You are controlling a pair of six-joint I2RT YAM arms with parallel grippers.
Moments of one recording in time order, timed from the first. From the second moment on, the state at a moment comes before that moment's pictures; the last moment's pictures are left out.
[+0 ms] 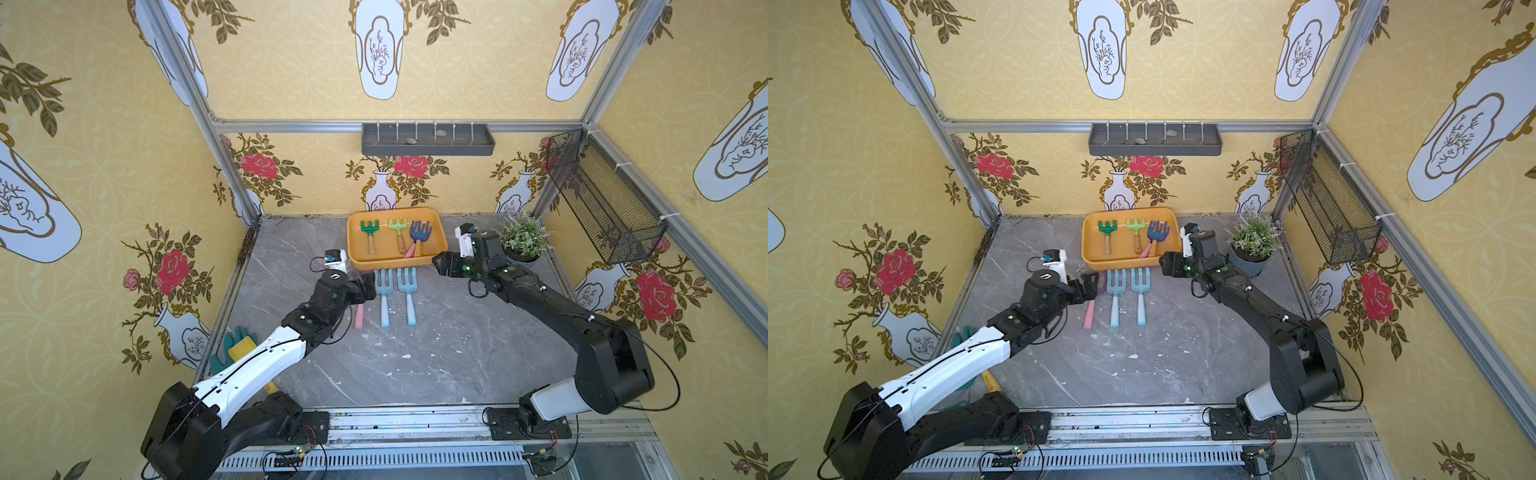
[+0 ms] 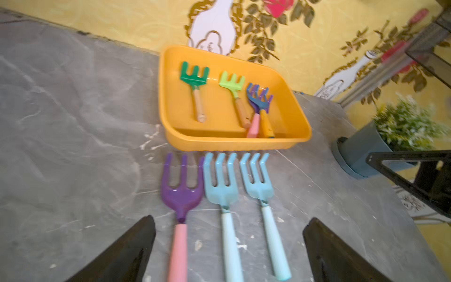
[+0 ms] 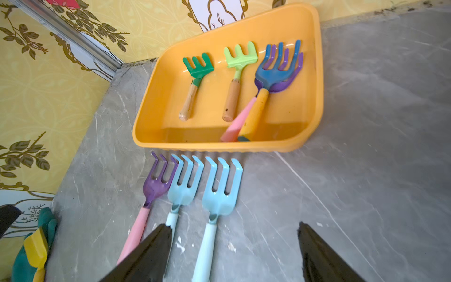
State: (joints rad) left arm -0.52 1.09 0.63 0.02 -0.16 -0.54; right arm 0.47 1.56 1.09 -0.18 -0.17 0.36
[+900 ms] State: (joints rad) left arm -0.37 0.88 0.48 -0.04 -0.09 -0.32; right arm 0.55 2.67 2.44 -0.68 0.18 0.31
